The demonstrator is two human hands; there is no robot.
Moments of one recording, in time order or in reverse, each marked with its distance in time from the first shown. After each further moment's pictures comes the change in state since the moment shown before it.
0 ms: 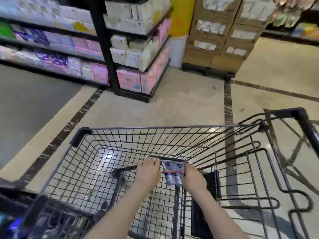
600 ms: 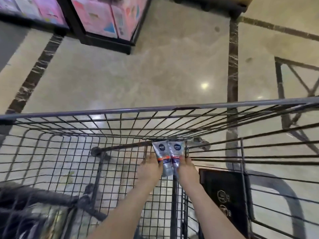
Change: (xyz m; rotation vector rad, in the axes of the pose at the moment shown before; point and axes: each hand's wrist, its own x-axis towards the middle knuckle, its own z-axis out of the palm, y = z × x) left_hand 0.150 0.025 0.149 -0.369 -0.342 -0.204; right_hand 0.140 0.049 0.145 -0.064 -0.142 0.111
